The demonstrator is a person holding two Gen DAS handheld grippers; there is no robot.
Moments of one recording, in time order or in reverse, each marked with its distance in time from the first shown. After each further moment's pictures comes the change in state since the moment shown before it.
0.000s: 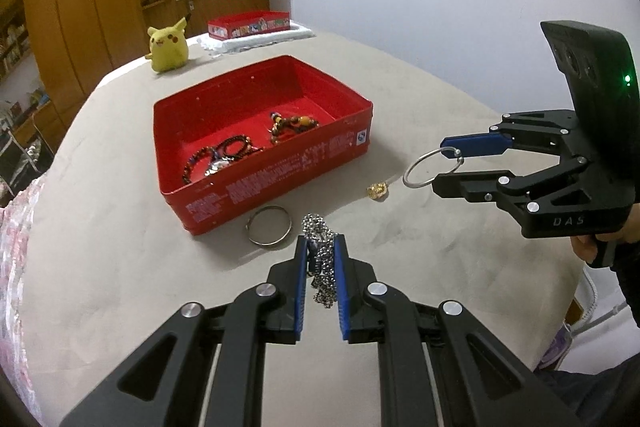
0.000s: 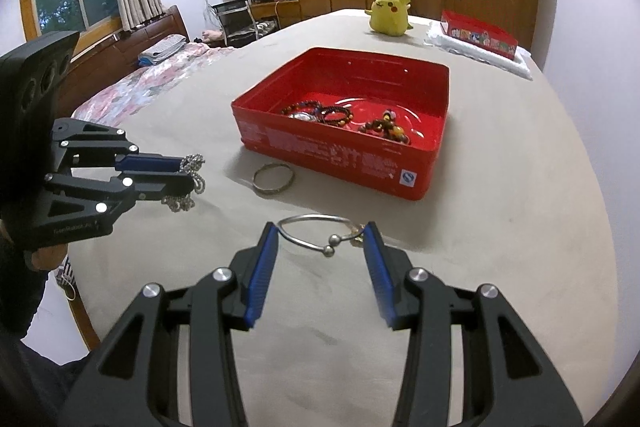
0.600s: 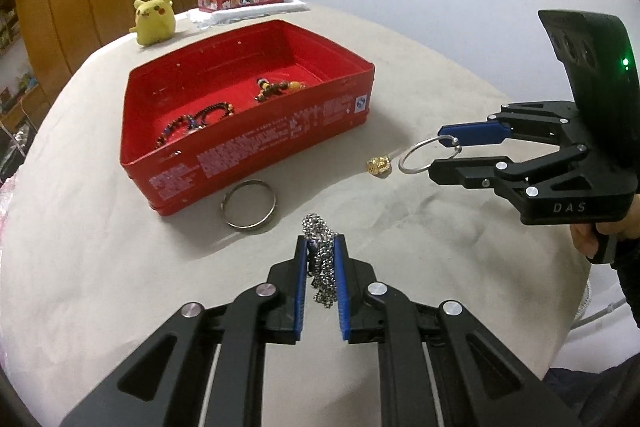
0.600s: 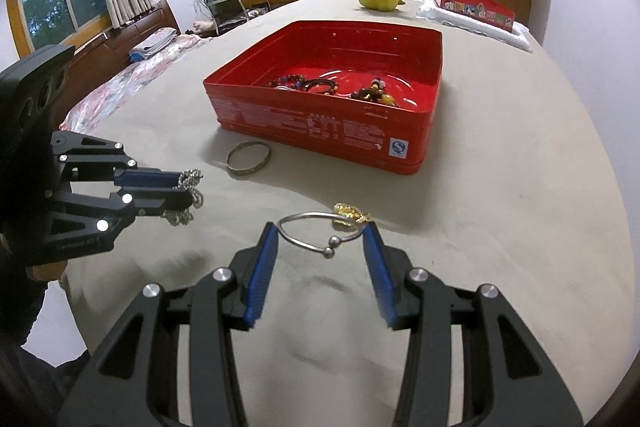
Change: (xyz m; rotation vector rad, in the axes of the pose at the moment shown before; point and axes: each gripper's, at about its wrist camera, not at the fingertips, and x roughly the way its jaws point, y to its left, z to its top) left arm 0.044 0.002 -0.012 -0.018 0.071 -0.043; right arm 0.032 -0.018 -0.013 0.051 0.057 0.000
